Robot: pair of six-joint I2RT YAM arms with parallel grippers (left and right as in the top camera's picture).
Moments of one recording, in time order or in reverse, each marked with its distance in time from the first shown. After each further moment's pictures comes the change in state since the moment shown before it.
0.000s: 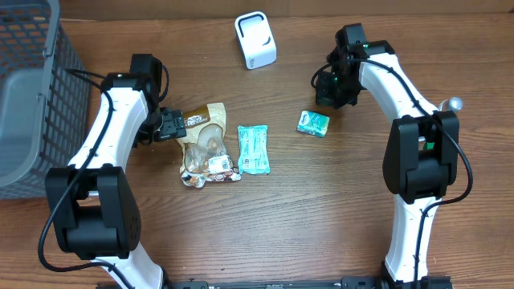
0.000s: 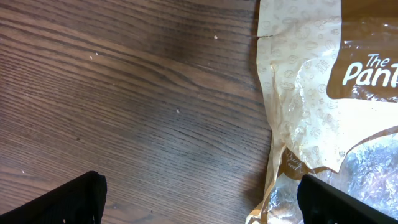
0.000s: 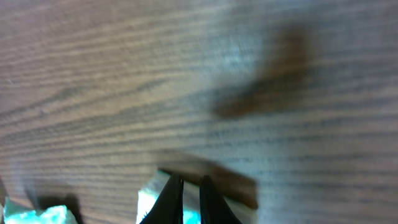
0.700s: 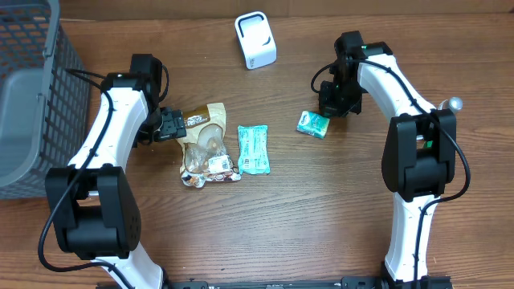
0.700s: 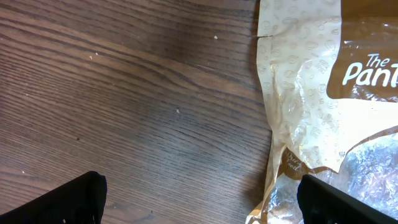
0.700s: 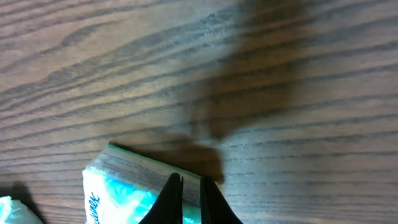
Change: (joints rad) left arm 0.000 0.000 0.000 0.000 0.000 0.000; right arm 0.000 0.020 0.000 -0.139 0.063 0.000
